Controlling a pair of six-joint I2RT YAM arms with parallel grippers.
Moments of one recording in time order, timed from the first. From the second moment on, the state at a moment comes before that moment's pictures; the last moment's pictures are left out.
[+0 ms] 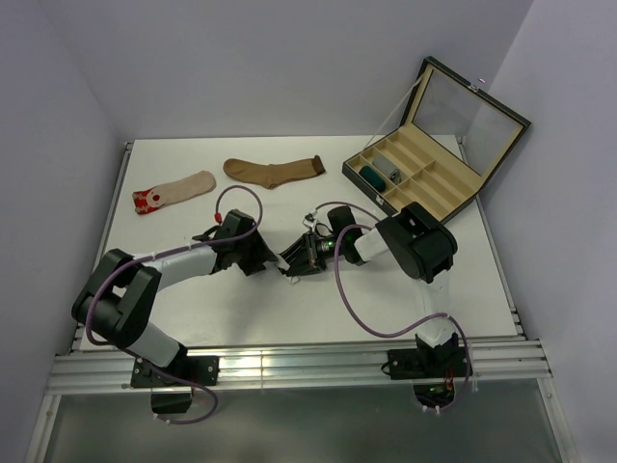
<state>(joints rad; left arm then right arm) -0.54 1.54 0.73 -0.13 0.06 -1.07 0.54 2.07 0.86 0.53 -0.99 0.85</state>
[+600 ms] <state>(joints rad) -0.57 1.73 0.89 -0.11 0.11 -1.05 0.53 2.05 0.89 0.41 -0.94 0.76</state>
